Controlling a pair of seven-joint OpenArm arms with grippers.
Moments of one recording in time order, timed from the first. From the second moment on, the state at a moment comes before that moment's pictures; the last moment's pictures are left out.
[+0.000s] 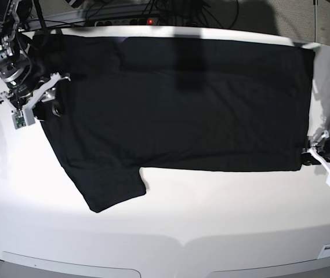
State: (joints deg) left arm -32.2 -26.7 -9.5 26.3 -12.9 -38.1 24.0; right arm -21.0 17.5 26.2 109.7 22.1 32.9 -41.2
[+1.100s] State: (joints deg) left arm -32.1 -23.5 -9.6 25.9 -26.4 -37.8 30.7; right arm 27.8 28.7 -6.2 62.2 24.2 28.7 -44.3
